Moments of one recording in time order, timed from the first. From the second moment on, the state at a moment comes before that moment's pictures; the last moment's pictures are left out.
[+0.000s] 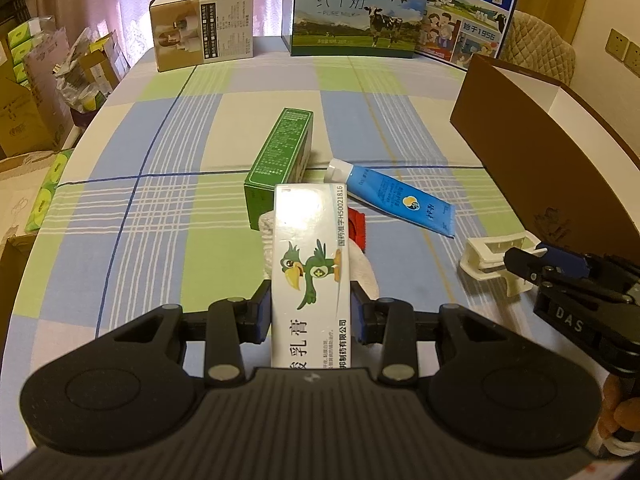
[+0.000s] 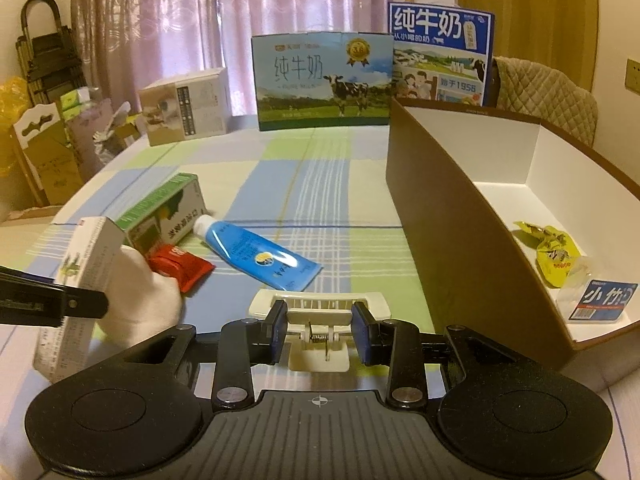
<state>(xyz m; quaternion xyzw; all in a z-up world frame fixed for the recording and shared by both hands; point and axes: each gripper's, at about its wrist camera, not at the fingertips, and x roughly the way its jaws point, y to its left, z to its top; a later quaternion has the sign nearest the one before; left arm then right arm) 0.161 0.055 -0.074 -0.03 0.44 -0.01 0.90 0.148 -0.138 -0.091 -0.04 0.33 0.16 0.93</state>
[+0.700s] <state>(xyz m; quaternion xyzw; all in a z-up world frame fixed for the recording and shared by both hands) 0.152 0.034 -0.050 -0.02 0.42 -0.04 0.91 0.113 -0.154 -0.030 -0.02 0.28 0.21 0.94</state>
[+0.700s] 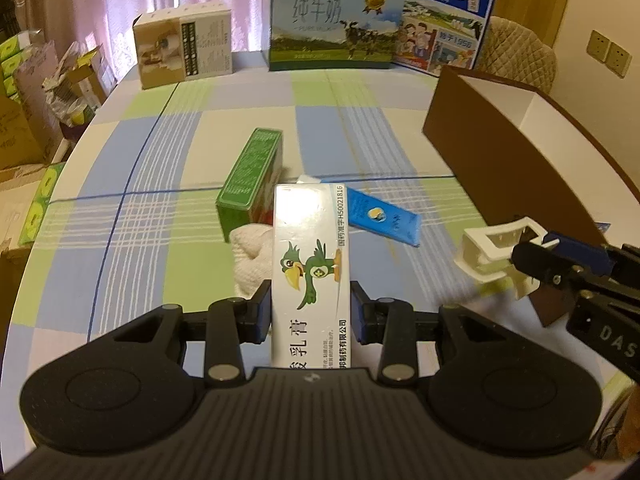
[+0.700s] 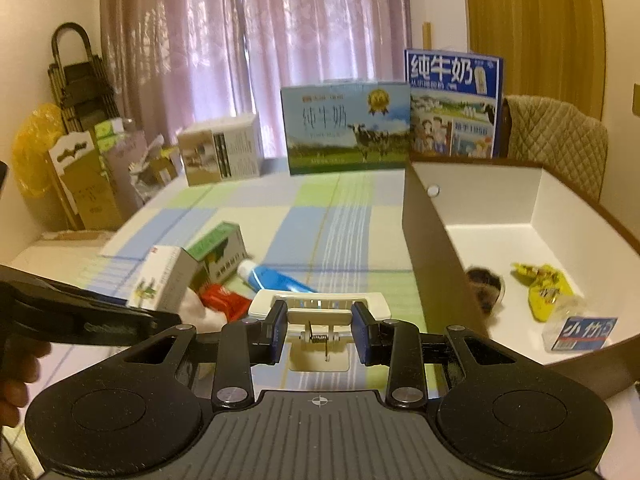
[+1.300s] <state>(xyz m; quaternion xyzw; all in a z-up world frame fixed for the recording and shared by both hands) 0.161 -0.044 -0.011 0.00 0.40 -0.11 0.91 0.125 -0.232 0.023 0.02 0.25 0.17 0.95</state>
